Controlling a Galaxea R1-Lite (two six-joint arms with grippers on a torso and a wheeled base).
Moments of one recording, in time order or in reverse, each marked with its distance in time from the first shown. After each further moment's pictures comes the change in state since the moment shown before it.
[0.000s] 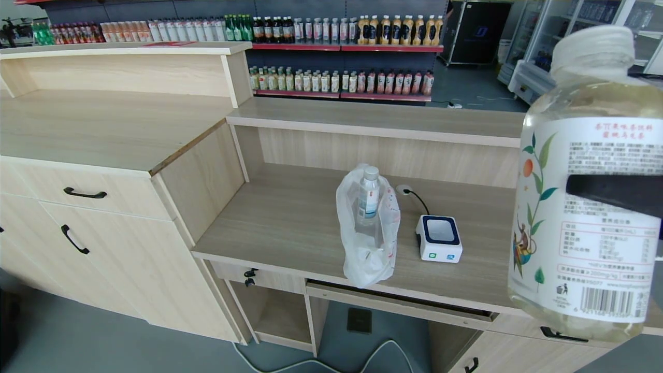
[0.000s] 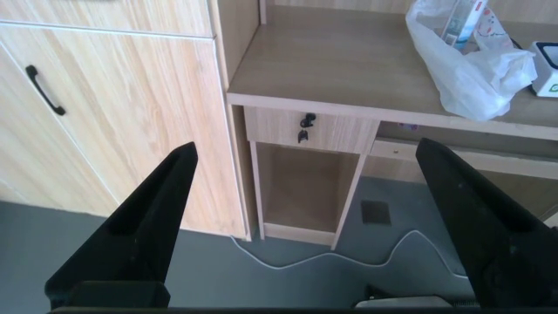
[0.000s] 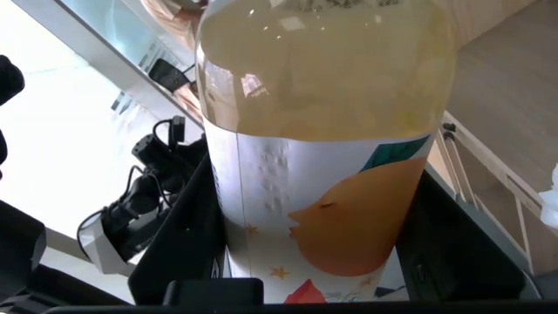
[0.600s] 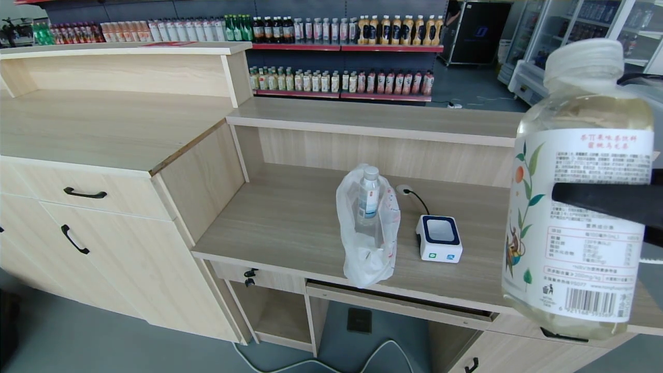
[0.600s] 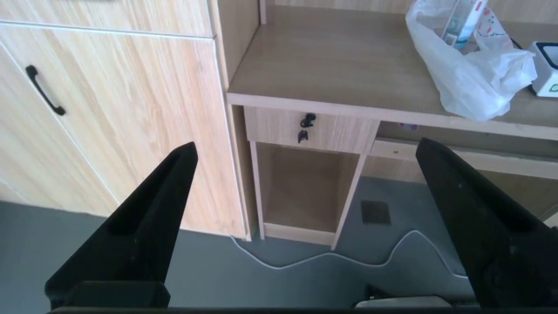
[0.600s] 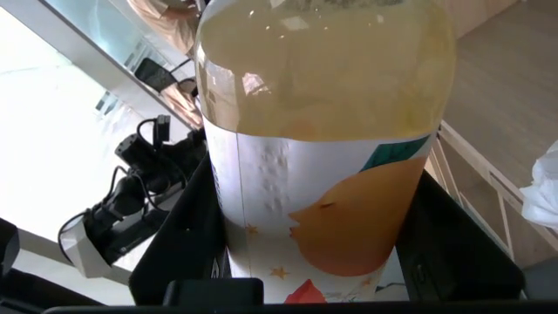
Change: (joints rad) left arm 0.000 0.000 0.000 0.000 0.000 0.000; right arm 0.000 0.003 0.016 0.000 -0.029 -0.034
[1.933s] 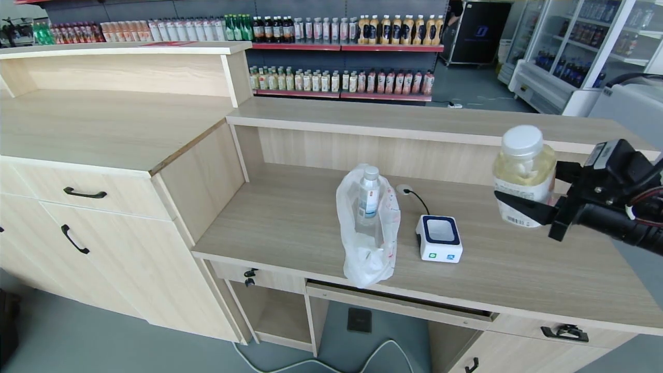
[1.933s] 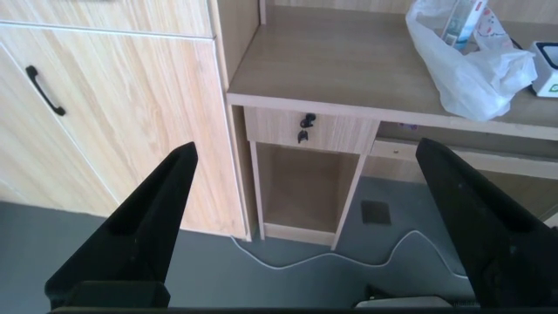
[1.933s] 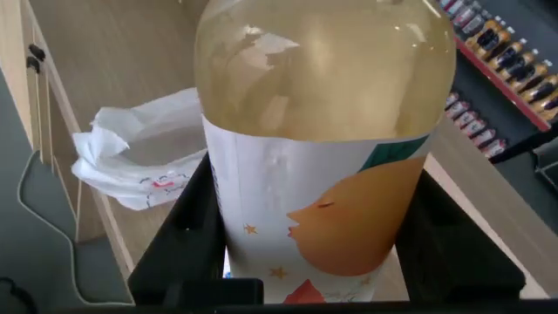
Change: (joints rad) left arm 0.000 0.000 0.000 0.000 0.000 0.000; right arm -0.421 0.388 0.199 -0.584 -0.160 -1.110
